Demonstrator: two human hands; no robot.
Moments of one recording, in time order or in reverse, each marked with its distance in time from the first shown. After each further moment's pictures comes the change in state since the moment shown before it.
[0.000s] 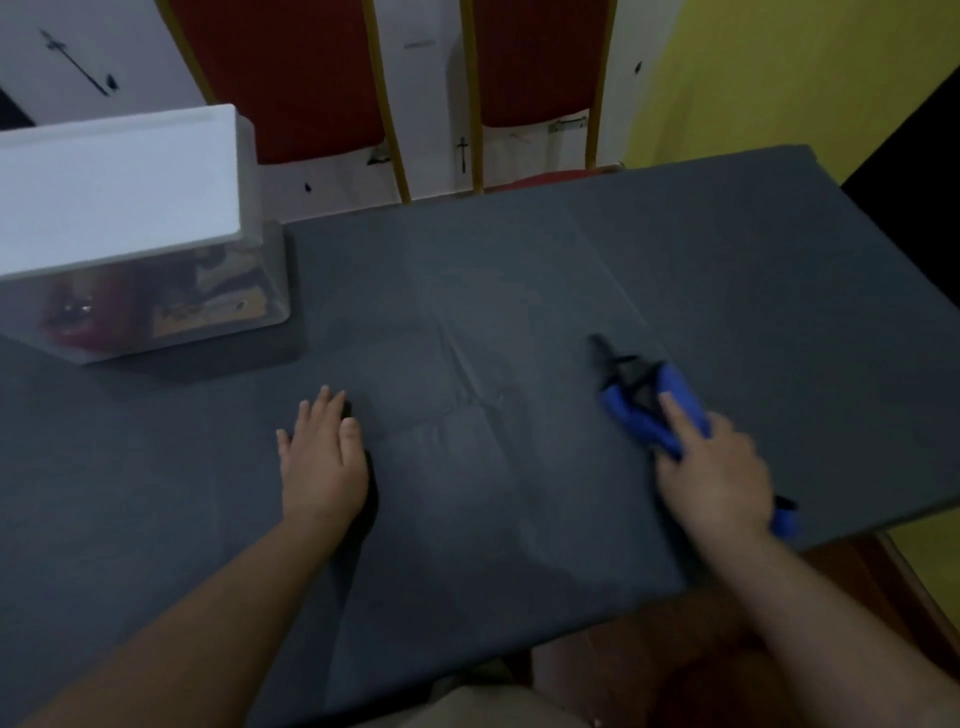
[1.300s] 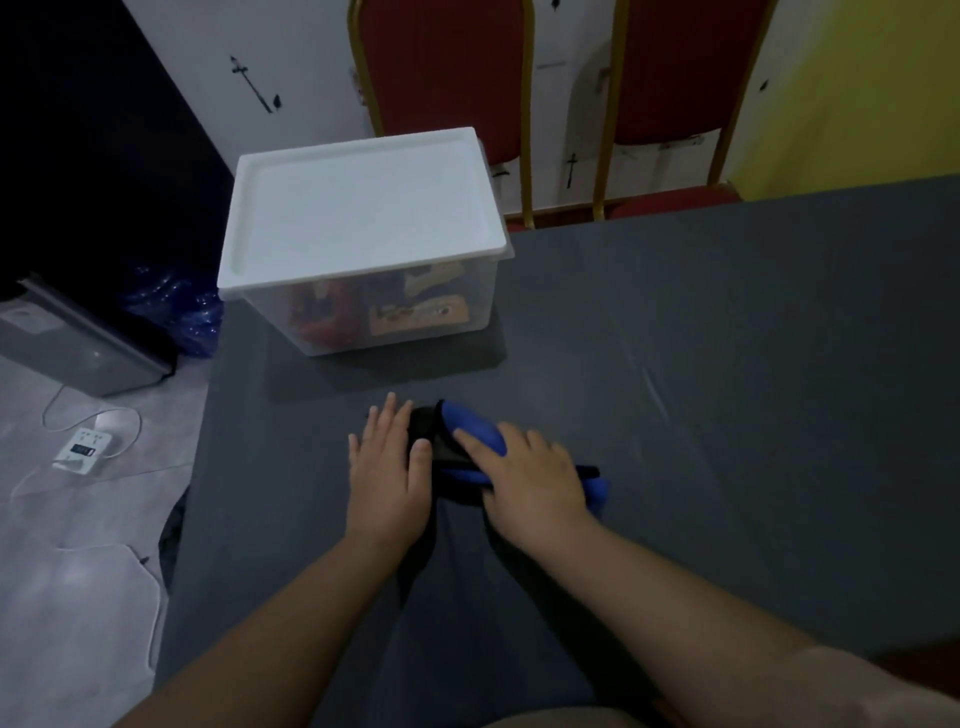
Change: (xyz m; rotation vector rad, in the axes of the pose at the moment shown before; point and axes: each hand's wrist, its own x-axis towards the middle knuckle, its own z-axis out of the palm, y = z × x) left_hand 0.014 -0.121 -0.106 -0.069 -0.008 0.073; right_hand -0.097 -0.336 0.002 0.120 -0.146 -0.727
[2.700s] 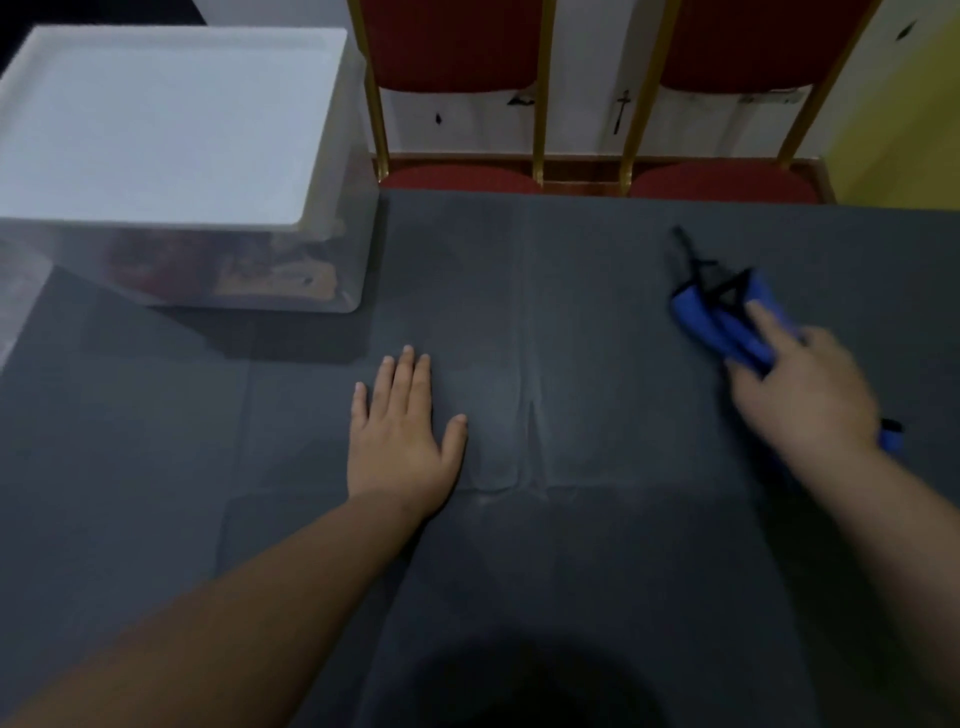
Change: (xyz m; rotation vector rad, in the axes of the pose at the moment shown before) left_hand 0.061 0.140 0.150 0.477 -0.042 -0.147; right_hand 0.061 0.381 -0.082 -0.009 0.098 0.457
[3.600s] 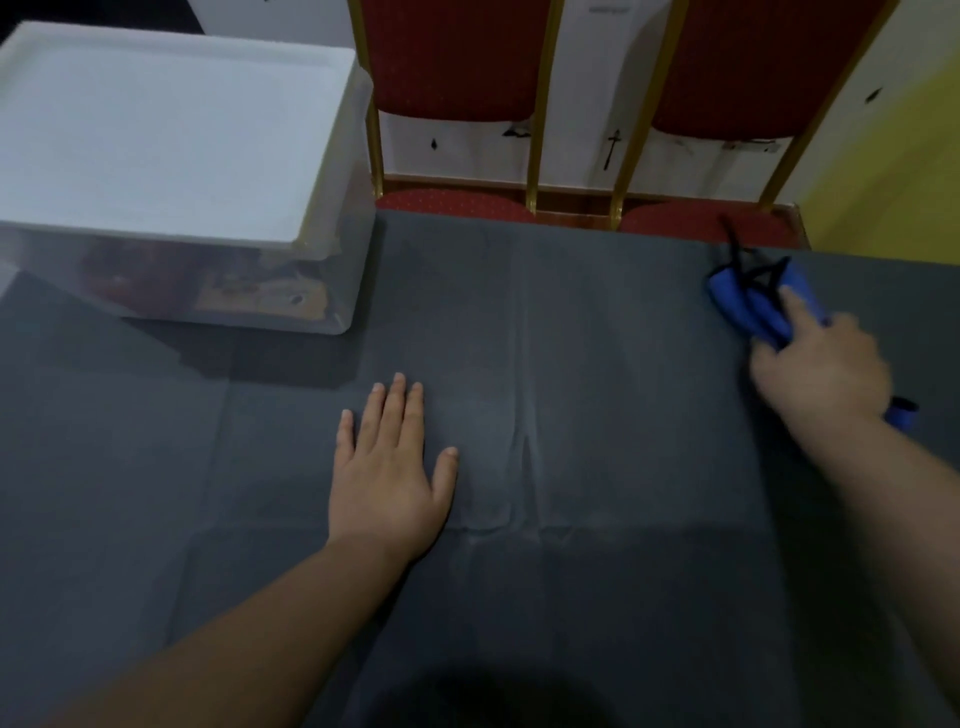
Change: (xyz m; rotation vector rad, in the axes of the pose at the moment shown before) left_hand -0.002 0.001 0.000 -0.040 0.057 0.014; right_hand 0.064 0.001 -0.006 -0.136 0.078 0.115
